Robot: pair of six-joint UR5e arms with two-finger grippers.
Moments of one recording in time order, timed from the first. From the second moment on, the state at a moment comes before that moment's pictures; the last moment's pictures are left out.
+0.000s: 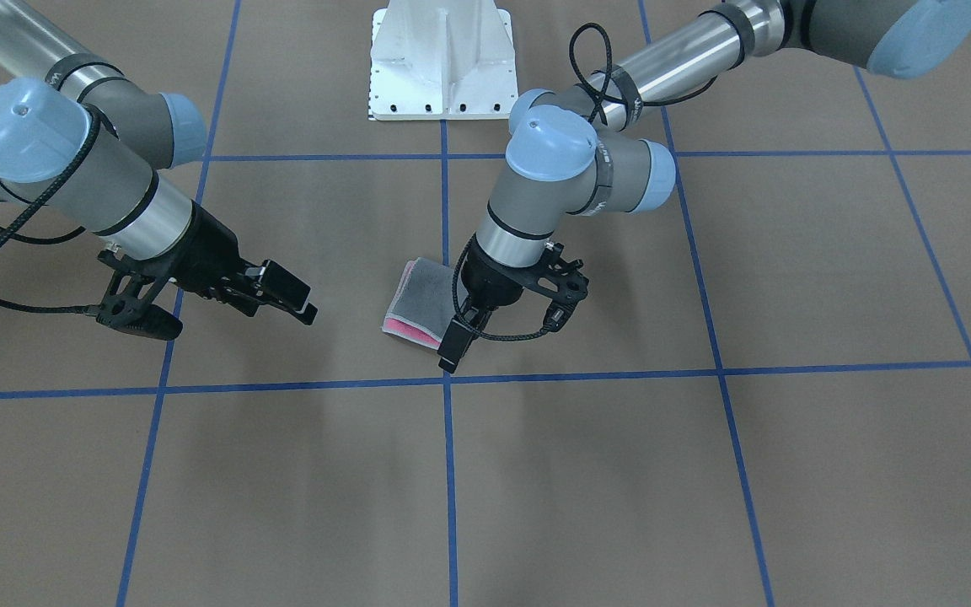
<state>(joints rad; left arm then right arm) -0.65 -2.41 -1.31 -2.13 -1.83 -2.25 0.86 -1.06 1.61 -1.04 2.25 1.52</state>
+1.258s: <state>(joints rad) -0.73 -2.29 -1.40 -2.13 -1.95 -2.03 0.62 -1.02 1.46 -0.74 1.84 1.13</state>
